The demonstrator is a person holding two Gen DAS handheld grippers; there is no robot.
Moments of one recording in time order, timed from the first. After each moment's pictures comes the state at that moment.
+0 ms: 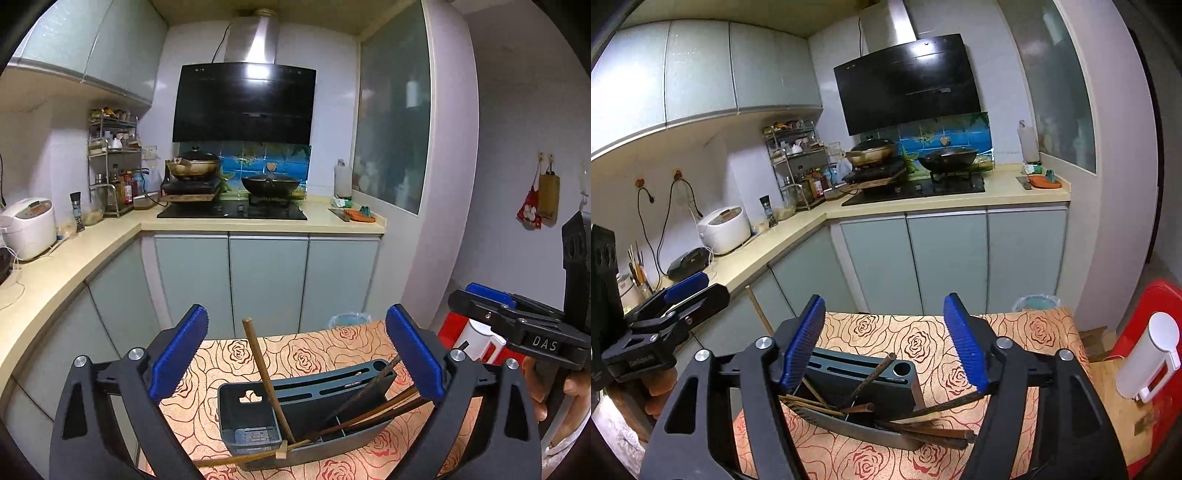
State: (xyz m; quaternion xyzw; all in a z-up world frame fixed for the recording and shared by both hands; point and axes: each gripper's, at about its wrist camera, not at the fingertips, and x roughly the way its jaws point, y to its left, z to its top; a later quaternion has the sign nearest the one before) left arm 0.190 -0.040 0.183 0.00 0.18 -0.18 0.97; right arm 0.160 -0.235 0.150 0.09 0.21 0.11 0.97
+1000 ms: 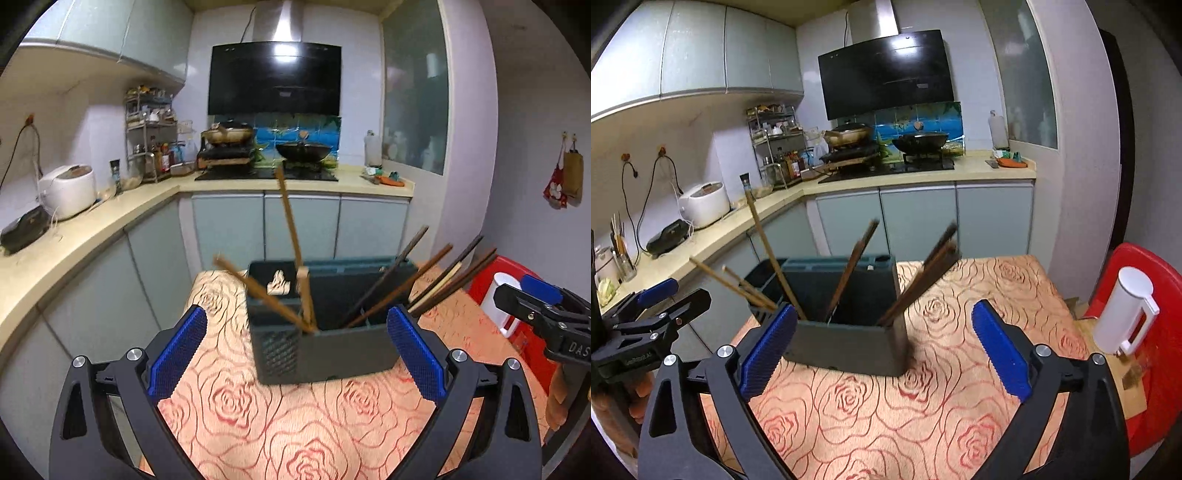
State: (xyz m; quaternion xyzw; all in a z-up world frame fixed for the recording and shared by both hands) left arm 0.107 -0.019 0.093 0.01 0.22 -0.10 0.97; right arm 0.072 -0.218 0.067 0.07 0.23 0.05 0.97
